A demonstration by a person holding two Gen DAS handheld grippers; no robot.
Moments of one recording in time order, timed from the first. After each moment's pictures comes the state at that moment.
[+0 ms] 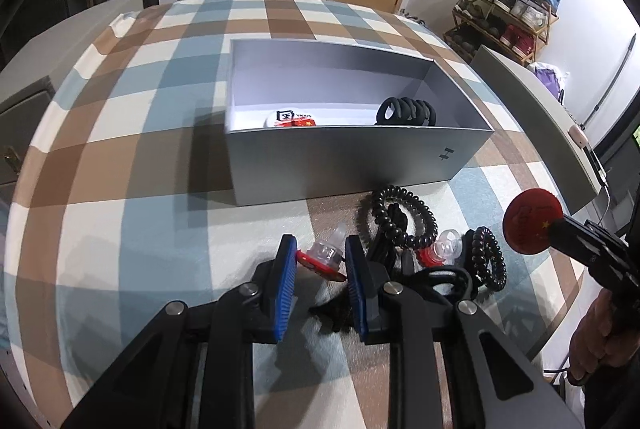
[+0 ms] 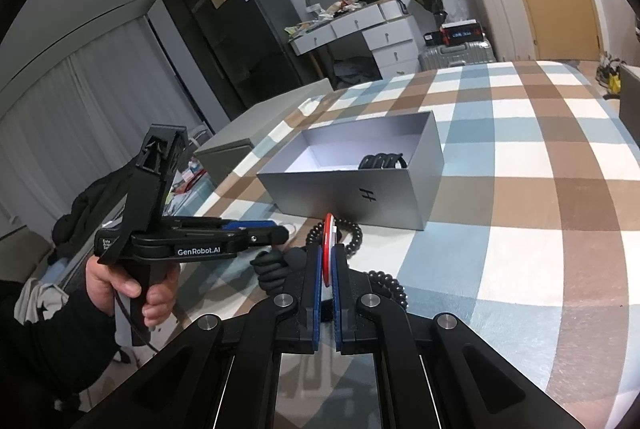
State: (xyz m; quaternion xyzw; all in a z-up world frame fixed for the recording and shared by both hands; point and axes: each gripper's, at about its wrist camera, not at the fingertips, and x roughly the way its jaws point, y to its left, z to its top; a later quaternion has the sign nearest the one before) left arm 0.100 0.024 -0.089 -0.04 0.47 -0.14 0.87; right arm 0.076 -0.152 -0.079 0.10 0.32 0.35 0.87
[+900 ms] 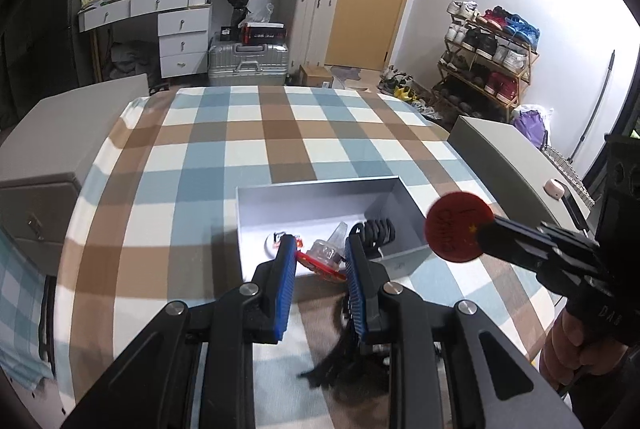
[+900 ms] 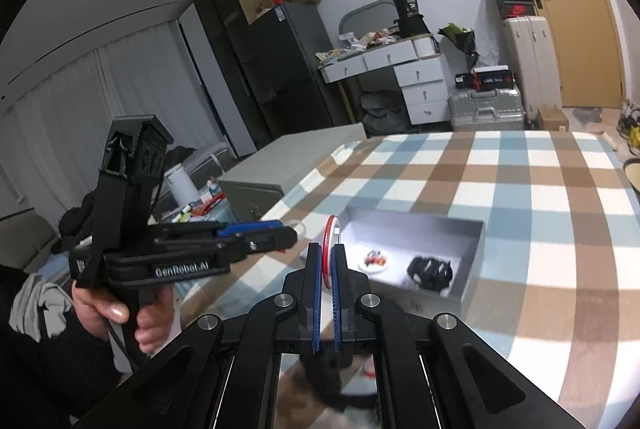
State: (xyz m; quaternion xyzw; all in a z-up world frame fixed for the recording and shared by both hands) left arm 0.127 0.024 -0.023 -0.04 0.37 -0.15 0.91; right arm 0.113 -0.114 -0.014 0.08 0.26 0.38 0.88
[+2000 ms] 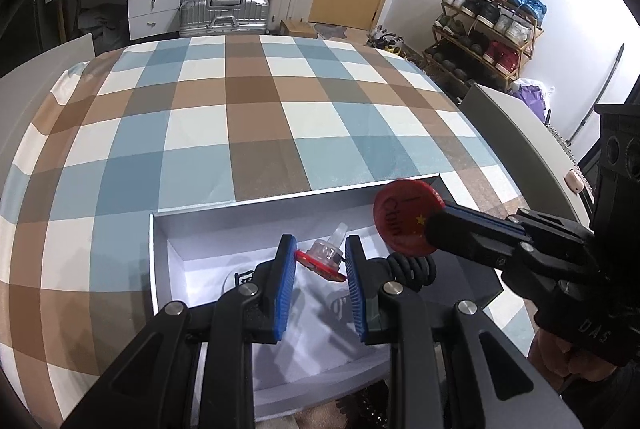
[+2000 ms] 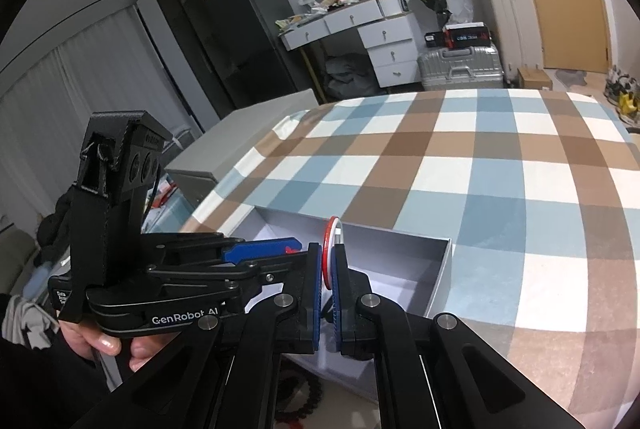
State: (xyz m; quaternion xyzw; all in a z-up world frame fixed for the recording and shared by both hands) left arm 0.189 -0.003 -0.066 -0.05 0.44 -0.19 0.88; right arm 0.207 -0.105 -0.062 0.07 0.34 0.33 0.88
